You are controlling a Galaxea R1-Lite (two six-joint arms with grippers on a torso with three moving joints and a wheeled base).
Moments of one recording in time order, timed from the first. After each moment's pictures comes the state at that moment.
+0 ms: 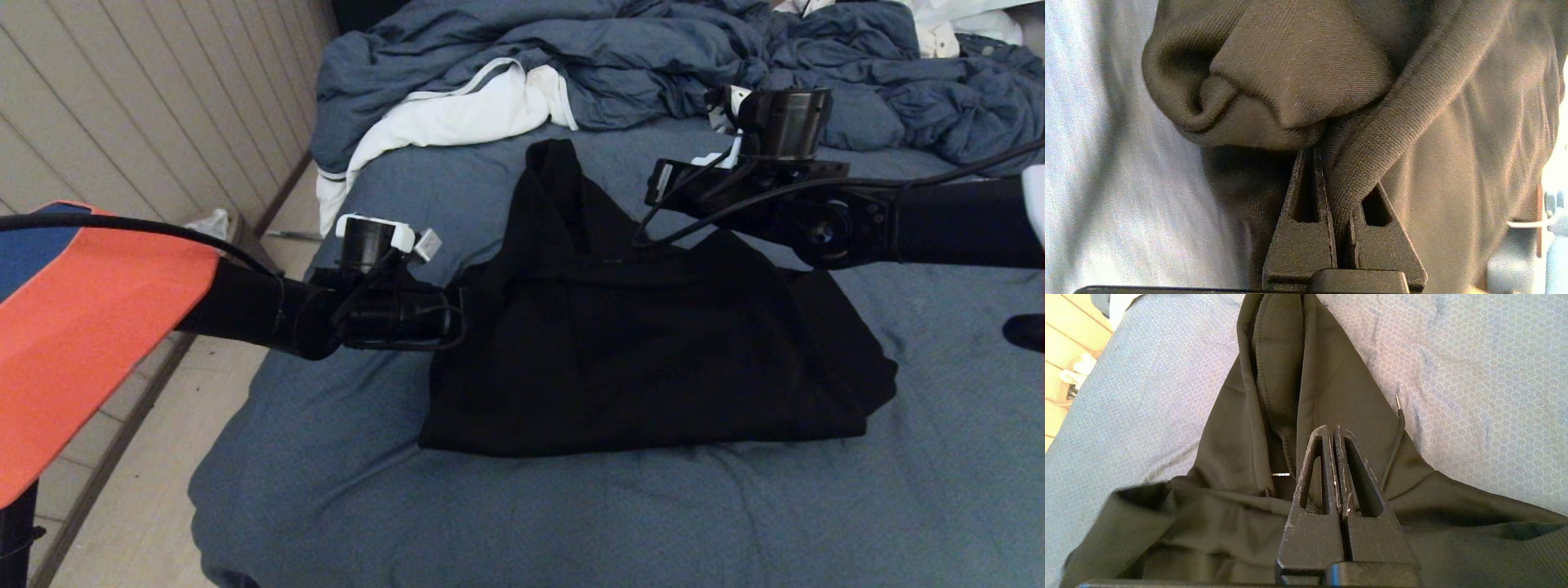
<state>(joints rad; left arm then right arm) -0.44 2.15 -1.45 -0.27 -0.43 -0.38 0.27 2.04 -1.73 -0.29 -0.04 0.22</state>
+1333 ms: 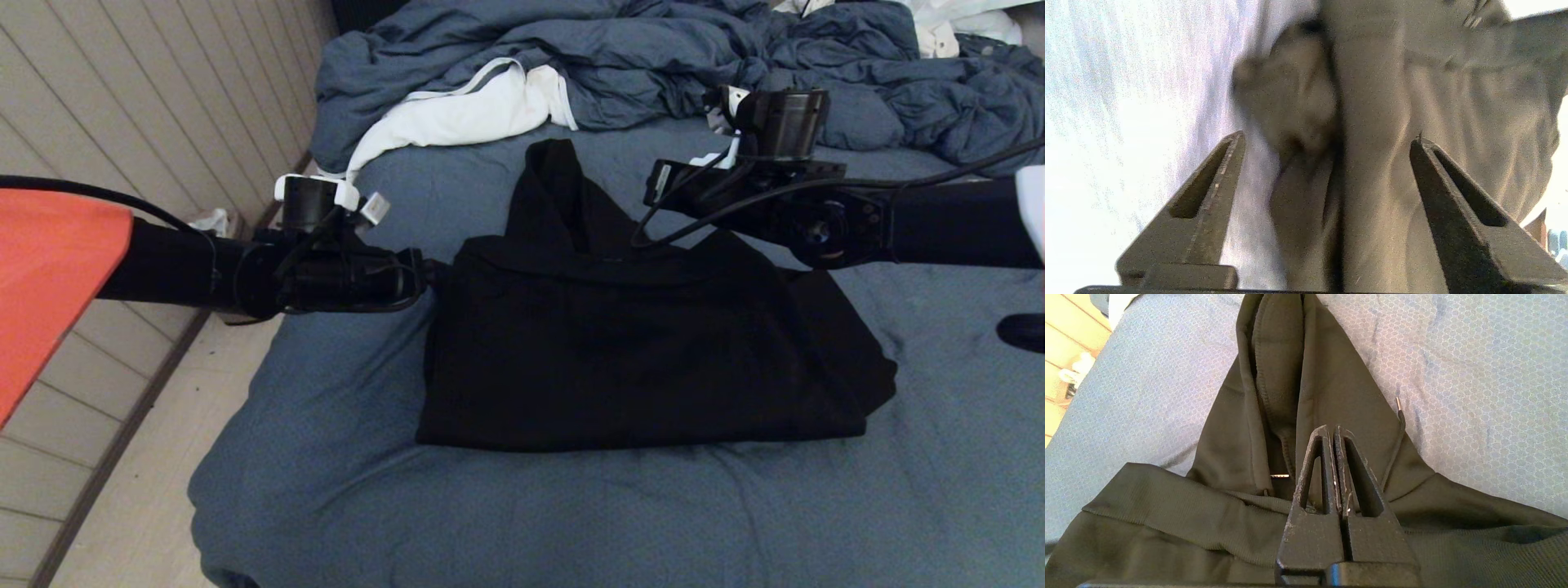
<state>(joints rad) -0.33 2.08 -1.51 -0.15 -0.44 -0.38 0.27 2.04 -1.74 -0.29 -0.04 0.22</state>
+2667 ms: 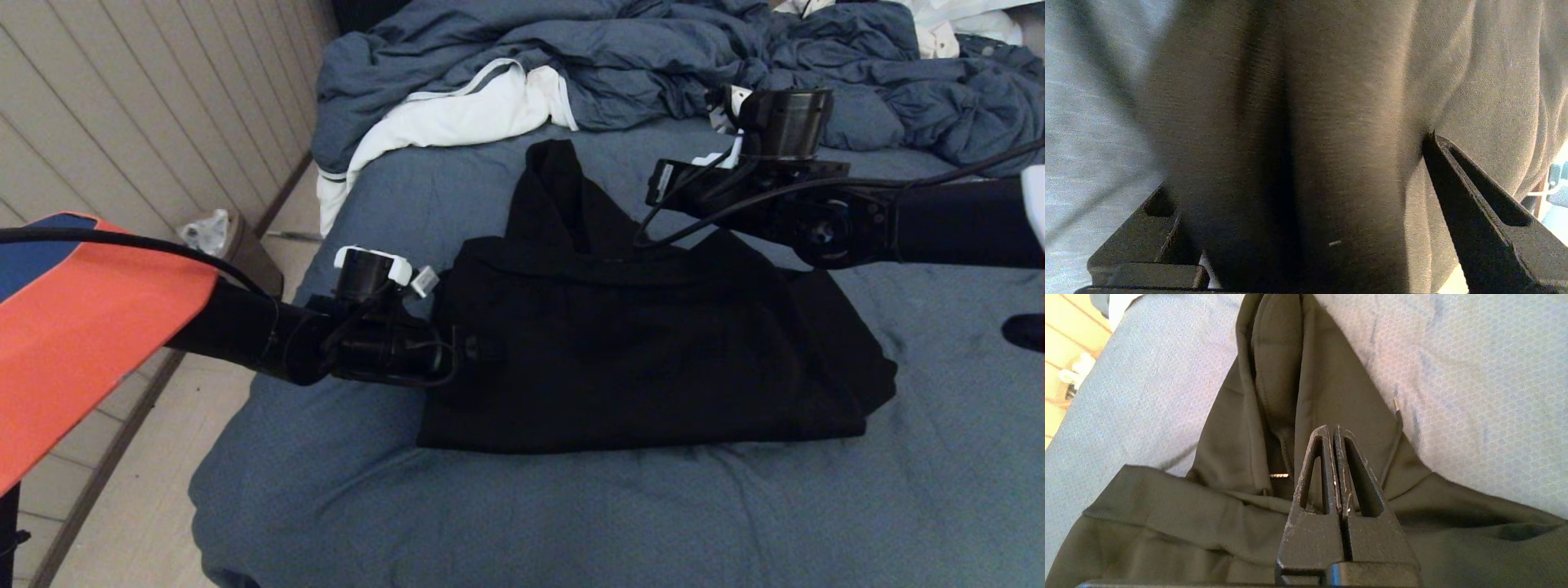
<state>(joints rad) -0.45 2.13 -1.30 -0.22 -0.45 -0.36 0.27 2.04 -1.73 -0.29 -0.04 0.22</state>
